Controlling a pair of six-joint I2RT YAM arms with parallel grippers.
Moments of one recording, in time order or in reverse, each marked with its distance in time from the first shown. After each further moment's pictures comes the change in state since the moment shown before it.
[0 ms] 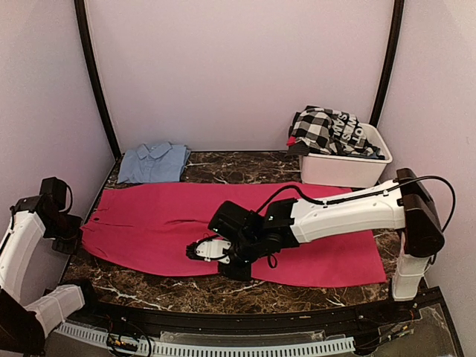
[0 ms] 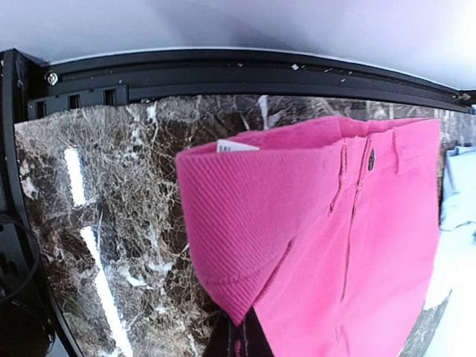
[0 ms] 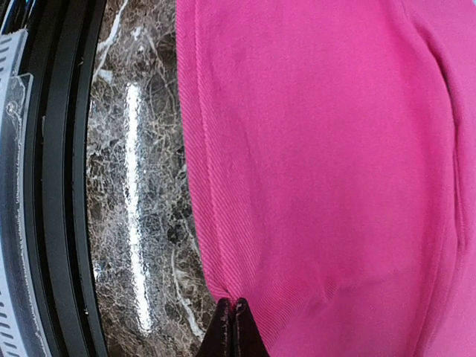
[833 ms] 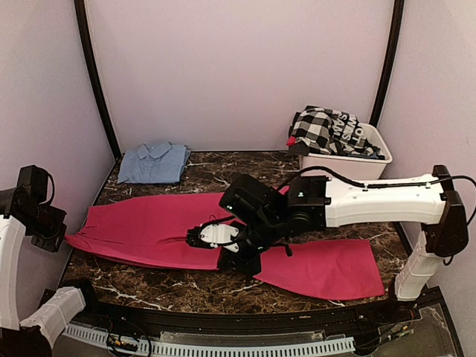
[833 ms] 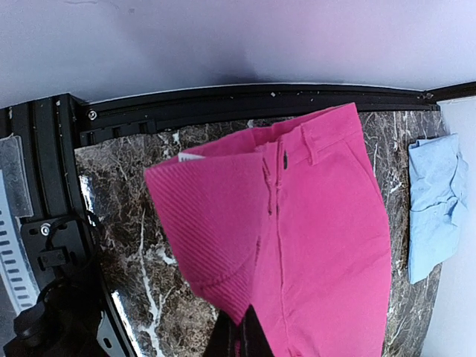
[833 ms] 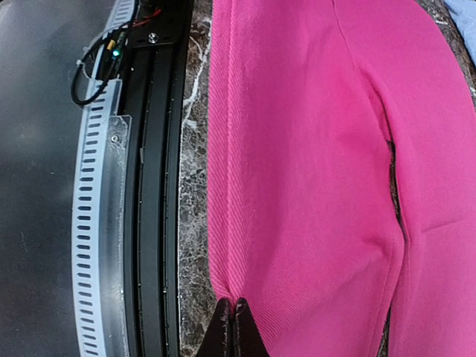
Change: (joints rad) left arm 0.000 -0.113 0.272 -0.295 -0.063 0.092; right arm 0.010 -0.165 0.068 -0.138 -0.129 0.041
